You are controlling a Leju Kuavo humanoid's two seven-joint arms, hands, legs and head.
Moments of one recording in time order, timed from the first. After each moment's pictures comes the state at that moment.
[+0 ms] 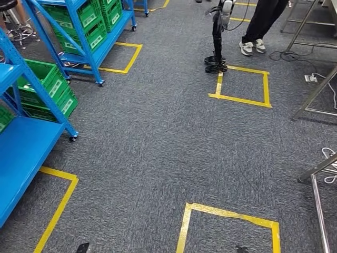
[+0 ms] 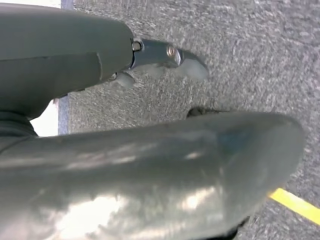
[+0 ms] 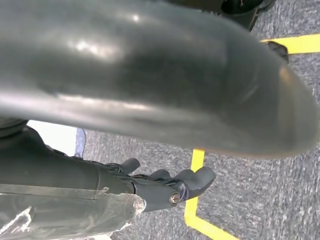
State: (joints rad) left arm -0.07 -0.12 0.61 -0.20 -0.52 0.05 -0.04; right arm -0.12 0.13 -1.27 -0.20 1.15 -0.14 -0.03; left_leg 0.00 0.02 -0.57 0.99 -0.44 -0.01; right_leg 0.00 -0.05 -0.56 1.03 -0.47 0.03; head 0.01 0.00
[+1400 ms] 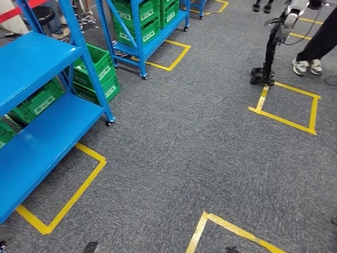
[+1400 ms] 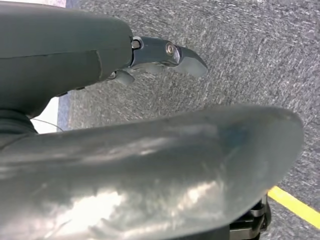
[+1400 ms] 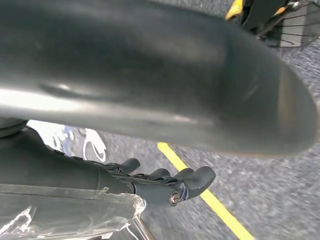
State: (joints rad) left arm -0.08 -0.13 0.58 -0.20 -0.65 0.02 -0.04; right arm -0.12 0.13 -1.14 -0.20 1.35 -0.22 0.03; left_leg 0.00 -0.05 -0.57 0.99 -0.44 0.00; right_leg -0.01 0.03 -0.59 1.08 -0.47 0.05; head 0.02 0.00
